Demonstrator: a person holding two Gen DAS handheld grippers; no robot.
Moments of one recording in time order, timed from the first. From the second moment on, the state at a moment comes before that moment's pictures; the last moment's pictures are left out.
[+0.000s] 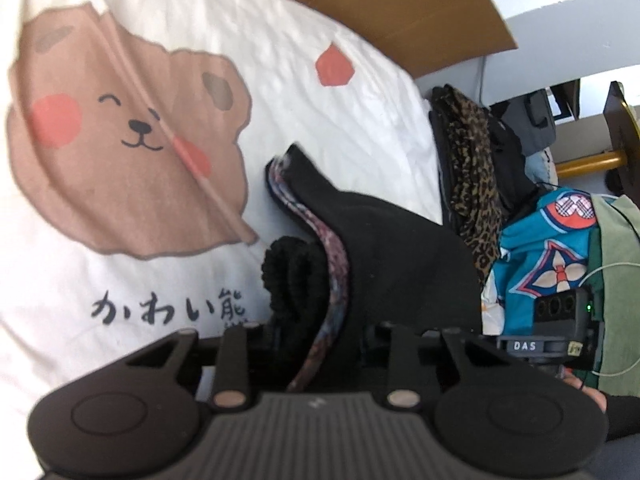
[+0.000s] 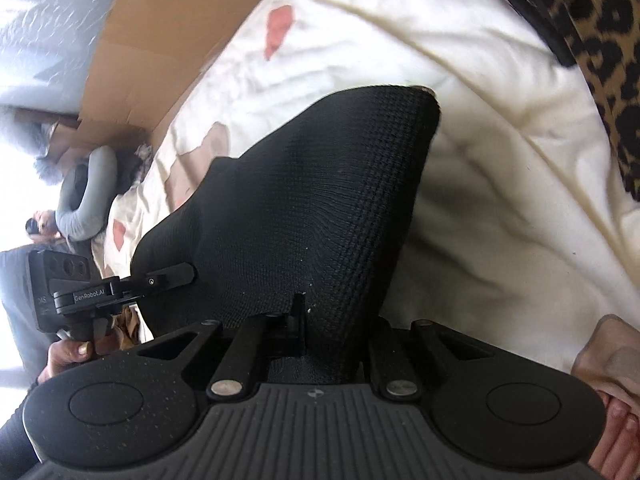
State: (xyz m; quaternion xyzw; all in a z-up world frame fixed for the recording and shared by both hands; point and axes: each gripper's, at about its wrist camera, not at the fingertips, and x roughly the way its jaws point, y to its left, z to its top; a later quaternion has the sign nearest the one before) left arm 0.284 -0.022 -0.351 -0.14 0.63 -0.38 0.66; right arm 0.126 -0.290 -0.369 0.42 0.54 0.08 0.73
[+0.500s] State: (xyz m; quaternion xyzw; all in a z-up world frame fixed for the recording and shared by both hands) left arm 0.248 -0.010 -0.246 -0.14 0.59 -0.36 0.71; right arm 0.133 -0.284 -0.261 0.32 0.52 0.13 0.78
